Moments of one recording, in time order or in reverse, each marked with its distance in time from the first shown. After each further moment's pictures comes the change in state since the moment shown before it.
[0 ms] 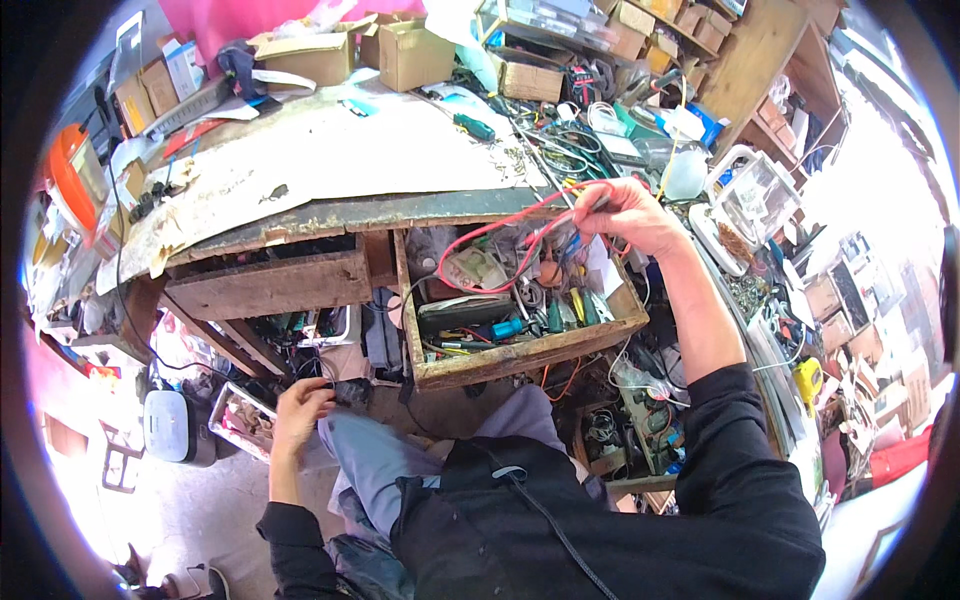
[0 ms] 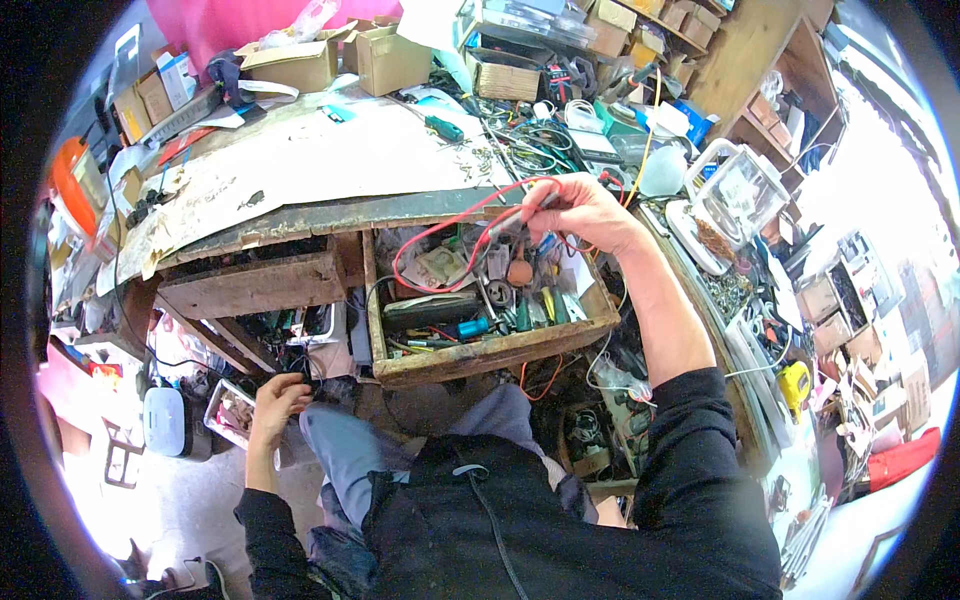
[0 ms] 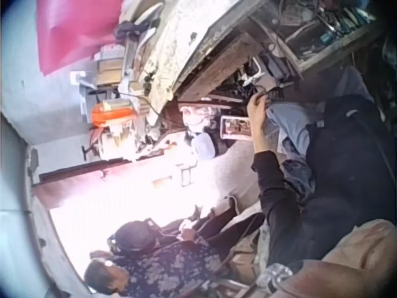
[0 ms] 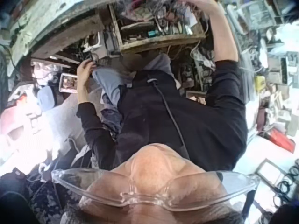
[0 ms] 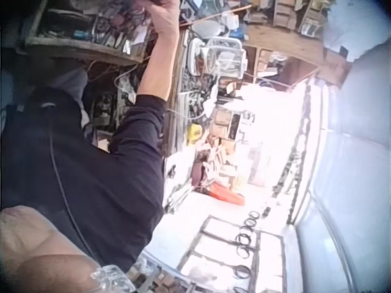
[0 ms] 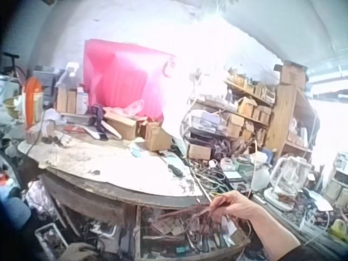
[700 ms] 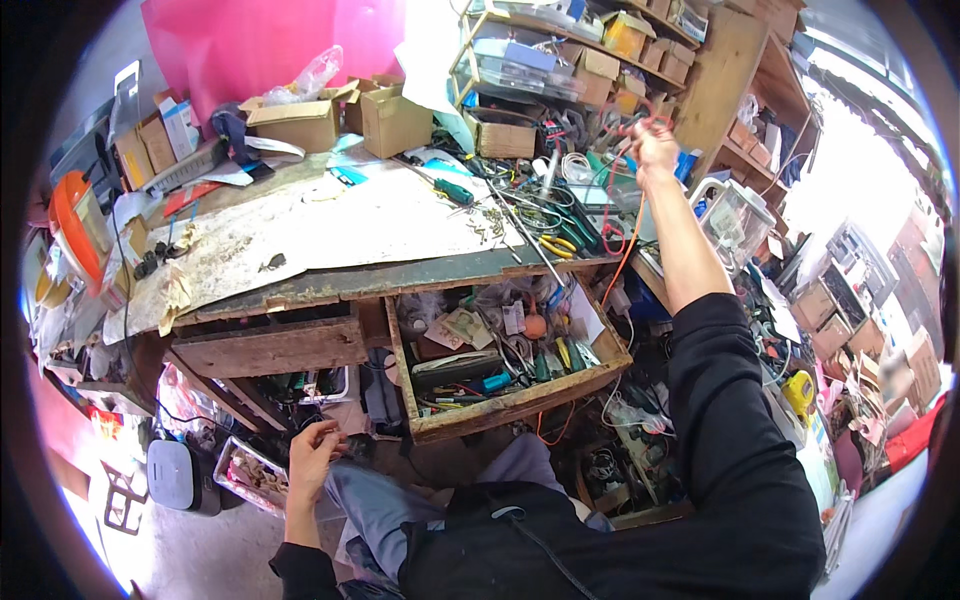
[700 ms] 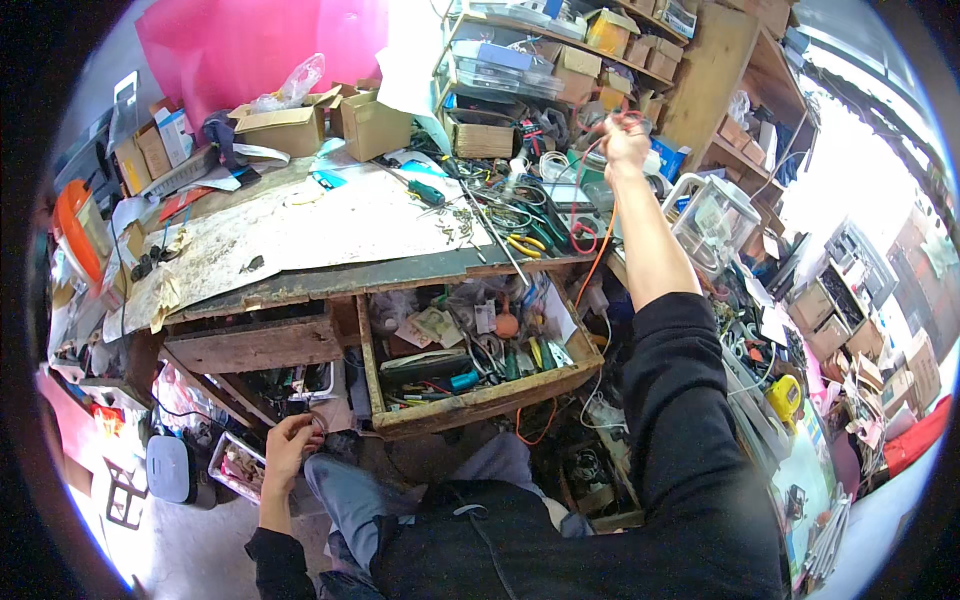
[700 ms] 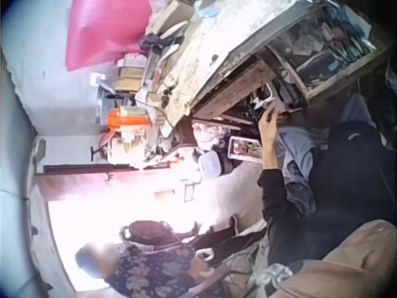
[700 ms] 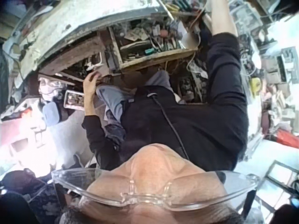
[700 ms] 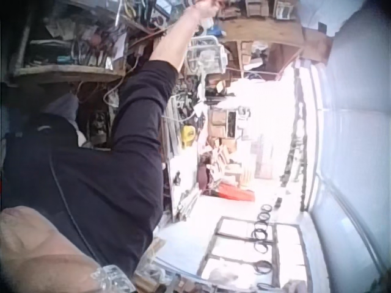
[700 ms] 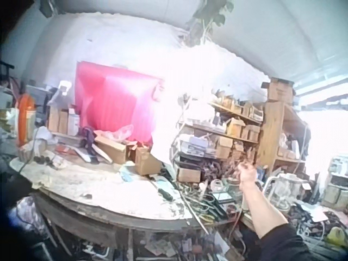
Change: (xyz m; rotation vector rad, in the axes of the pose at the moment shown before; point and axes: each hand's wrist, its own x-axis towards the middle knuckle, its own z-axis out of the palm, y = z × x) left_hand 0.000 0.033 0.032 -0.024 -0.021 0.141; right_hand 0.081 0.004 -0.219 0.123 1.159 -0.418
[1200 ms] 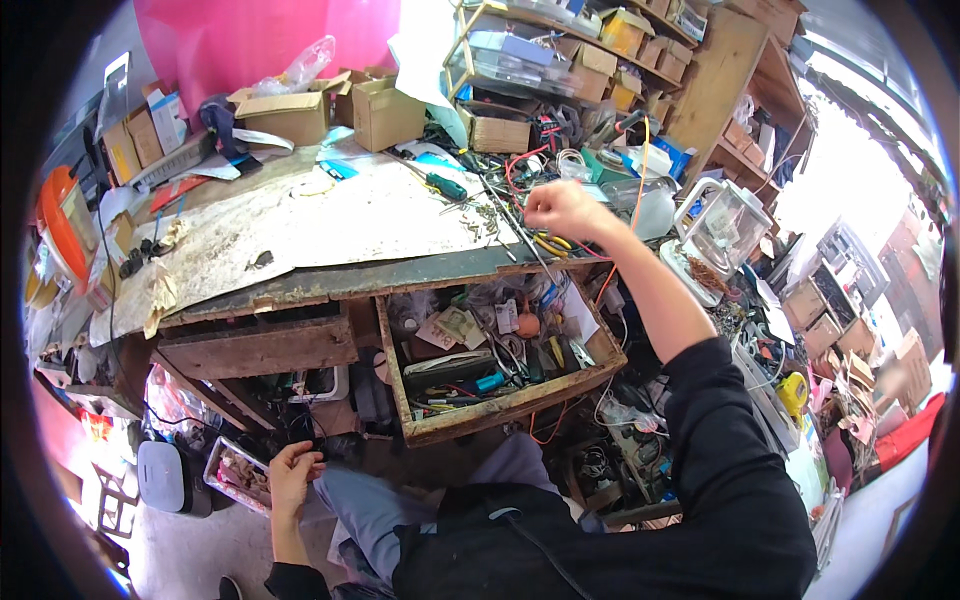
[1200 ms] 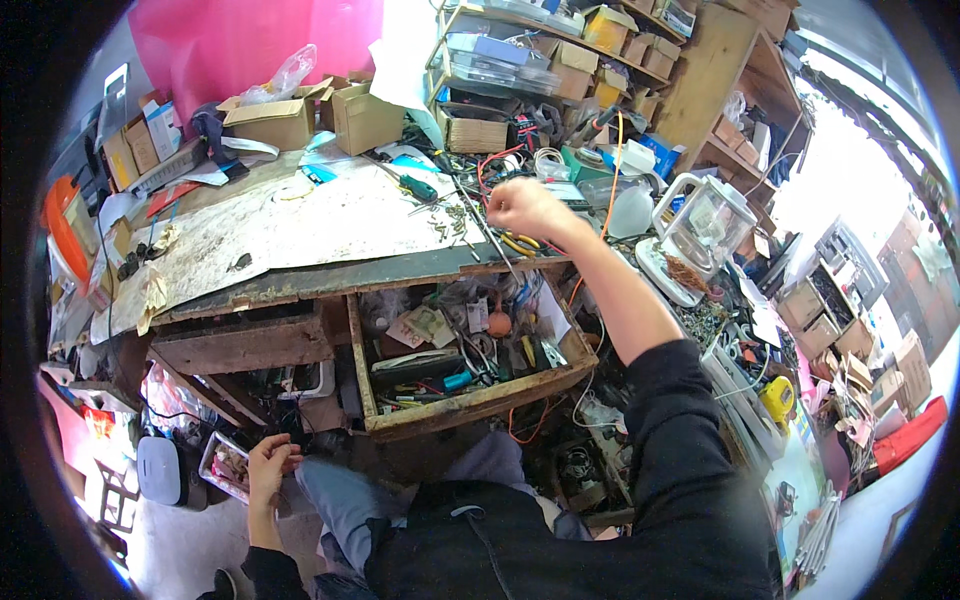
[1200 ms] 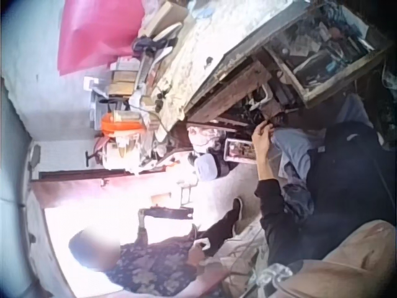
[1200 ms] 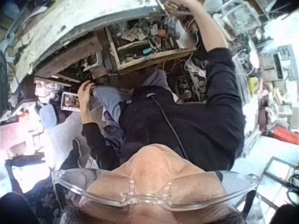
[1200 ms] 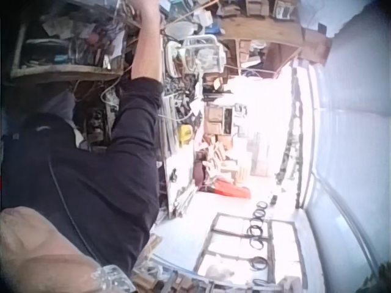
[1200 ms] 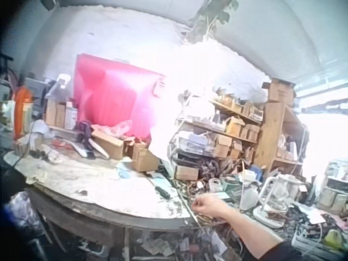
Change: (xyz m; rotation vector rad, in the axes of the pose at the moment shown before) left_hand -0.024 -0.028 -0.032 -0.089 0.133 -0.108; right_hand -0.153 -0.019 0.076 -1.122 -1.071 -0.191
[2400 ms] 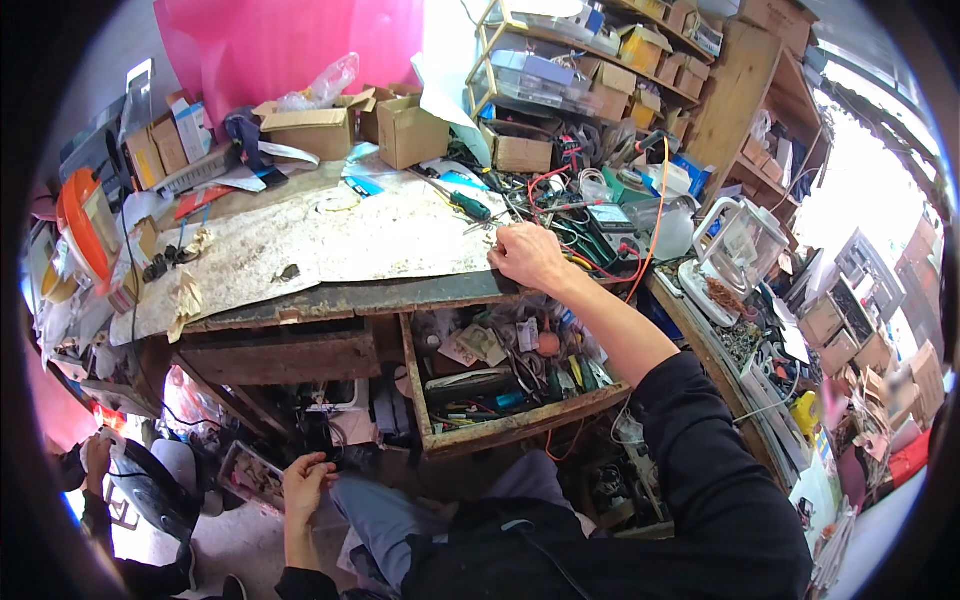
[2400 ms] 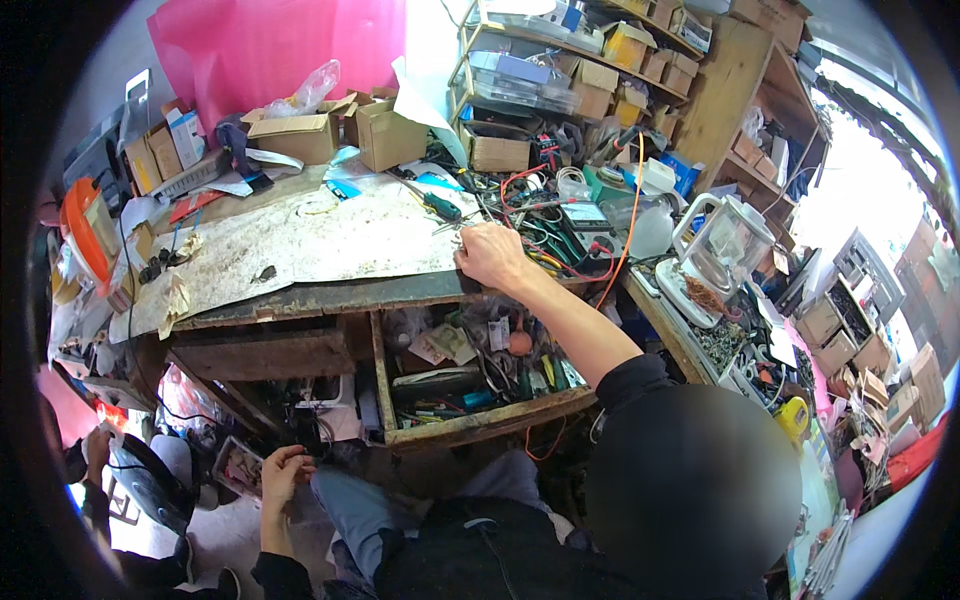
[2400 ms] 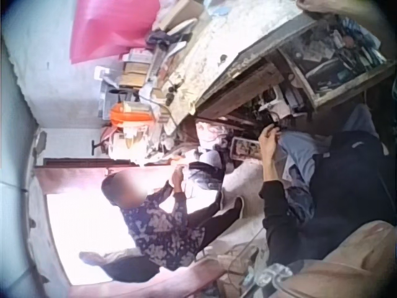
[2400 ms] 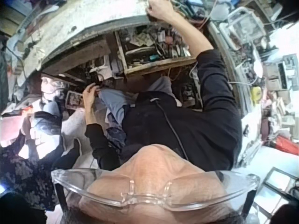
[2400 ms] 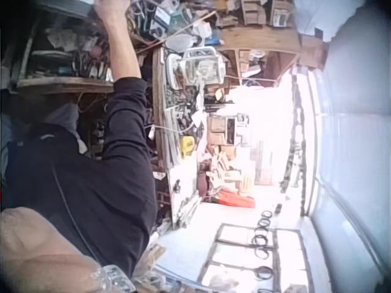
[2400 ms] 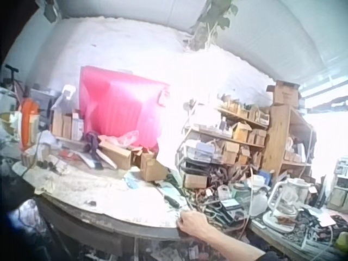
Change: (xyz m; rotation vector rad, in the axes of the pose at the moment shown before) left_hand 0.006 -0.024 -0.018 -0.047 0.004 0.009; right_hand 0.027 -0.052 0.087 -0.245 0.236 -0.080
